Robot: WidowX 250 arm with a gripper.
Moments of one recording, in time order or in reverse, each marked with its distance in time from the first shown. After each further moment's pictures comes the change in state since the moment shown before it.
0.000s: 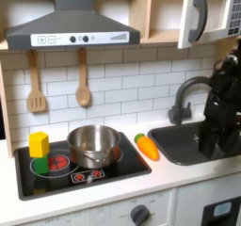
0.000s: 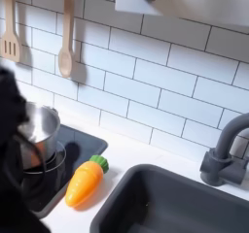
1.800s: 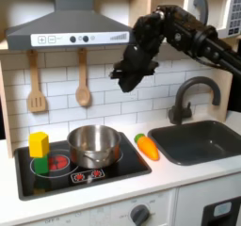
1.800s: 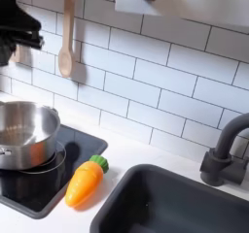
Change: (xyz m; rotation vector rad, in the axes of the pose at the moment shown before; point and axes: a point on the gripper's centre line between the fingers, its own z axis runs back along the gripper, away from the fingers) arm 0.164 0.095 0.057 0.133 -0.429 0.099
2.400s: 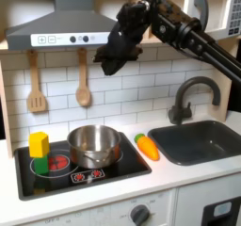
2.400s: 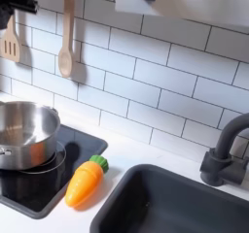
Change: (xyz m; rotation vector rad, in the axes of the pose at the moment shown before) arm 0.044 0.021 0.003 0.018 -0.140 -0.005
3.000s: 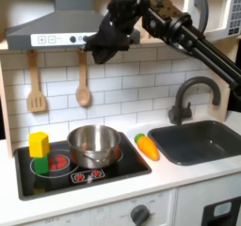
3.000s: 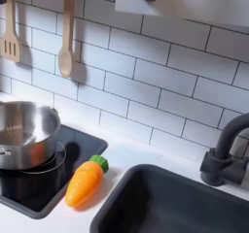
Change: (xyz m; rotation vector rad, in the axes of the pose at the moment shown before) arm 0.024 0.011 0.004 -0.007 -0.085 -0.018
